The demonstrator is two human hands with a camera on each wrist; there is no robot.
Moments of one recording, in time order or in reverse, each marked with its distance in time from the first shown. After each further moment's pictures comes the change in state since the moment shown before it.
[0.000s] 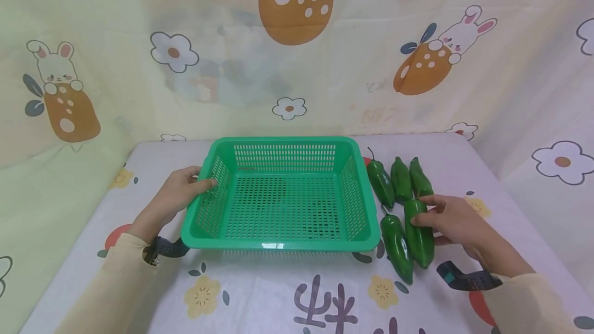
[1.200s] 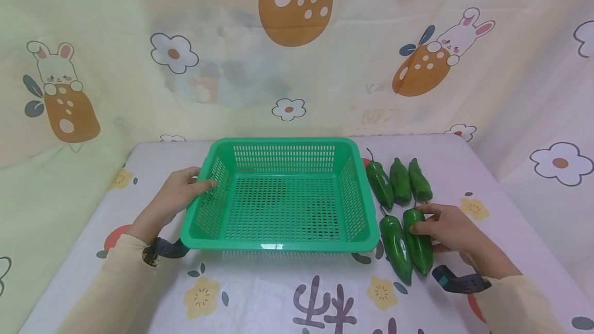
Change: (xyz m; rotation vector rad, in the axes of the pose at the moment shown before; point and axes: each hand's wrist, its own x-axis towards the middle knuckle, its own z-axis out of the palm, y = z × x) left_hand -0.002 0.000 0.000 -0.005 0.002 0.009; right_hand 0.013 0.019 0.007 -0.074 0.008 0.104
